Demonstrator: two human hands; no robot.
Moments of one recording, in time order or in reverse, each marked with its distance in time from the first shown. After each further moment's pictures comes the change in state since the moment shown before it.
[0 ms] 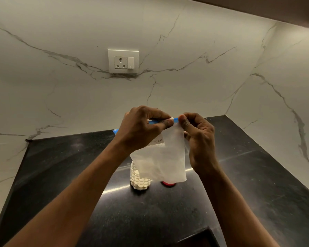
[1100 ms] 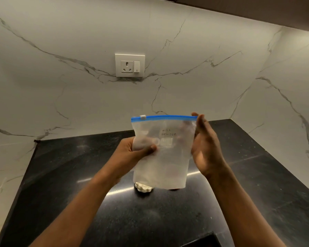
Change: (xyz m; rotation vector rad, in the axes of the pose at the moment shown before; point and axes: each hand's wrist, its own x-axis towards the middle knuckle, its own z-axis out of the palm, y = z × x) left_hand -0.067 -0.040 0.005 -0.673 -0.082 -0.501; right_hand 0.008 0.015 -0.016 0.302 -0.052 0.256
